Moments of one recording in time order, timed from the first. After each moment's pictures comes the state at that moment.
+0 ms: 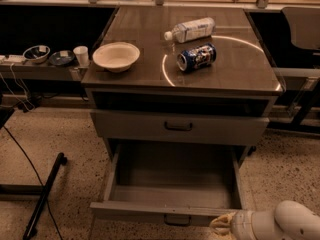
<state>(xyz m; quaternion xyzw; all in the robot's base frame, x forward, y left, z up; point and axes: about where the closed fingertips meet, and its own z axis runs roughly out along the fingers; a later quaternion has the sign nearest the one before) 0.349 -0.198 0.429 -0.63 0.68 0.20 0.32</state>
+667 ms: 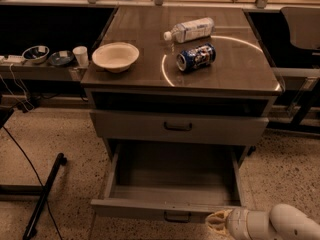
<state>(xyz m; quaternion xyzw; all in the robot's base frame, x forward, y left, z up) 0.376 -0.190 0.408 -0.58 0.71 0.20 0.36</state>
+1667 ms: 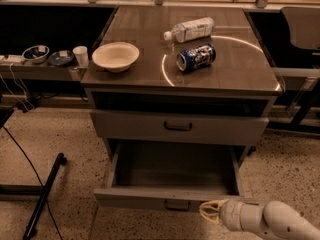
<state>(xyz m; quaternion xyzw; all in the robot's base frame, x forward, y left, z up) 0.418 -0.175 0.409 -0.60 0.66 0.16 0.43</state>
